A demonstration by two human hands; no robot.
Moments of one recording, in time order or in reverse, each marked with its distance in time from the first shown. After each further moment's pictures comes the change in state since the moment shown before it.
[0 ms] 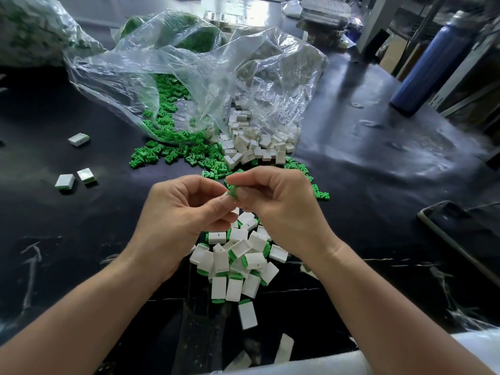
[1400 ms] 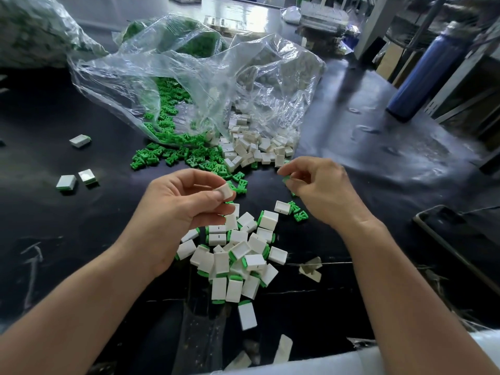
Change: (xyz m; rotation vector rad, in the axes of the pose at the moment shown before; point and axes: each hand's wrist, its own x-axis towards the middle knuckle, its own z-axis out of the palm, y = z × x) left_hand 0.006 0.005 -0.008 -0.123 -0.029 -0.093; right_hand 0.022 0.036 -0.052 -0.472 0.084 0.208
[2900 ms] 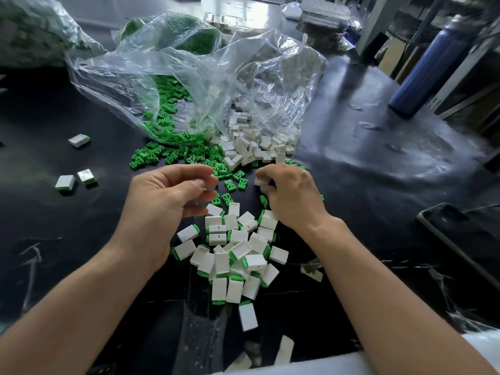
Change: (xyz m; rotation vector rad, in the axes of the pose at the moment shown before) left_hand 0.008 -0.003 -0.005 0.112 0.199 0.070; right_hand 0.007 -0.005 0.044 -0.256 0.021 -0.190
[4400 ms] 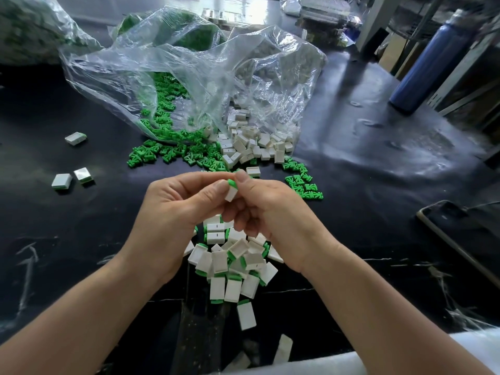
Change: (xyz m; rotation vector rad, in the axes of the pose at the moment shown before) left_hand -0.019 0.006 0.013 -0.159 -0.235 0.093; right_hand -0.037 -0.056 -0.030 1.169 -0.405 0.287
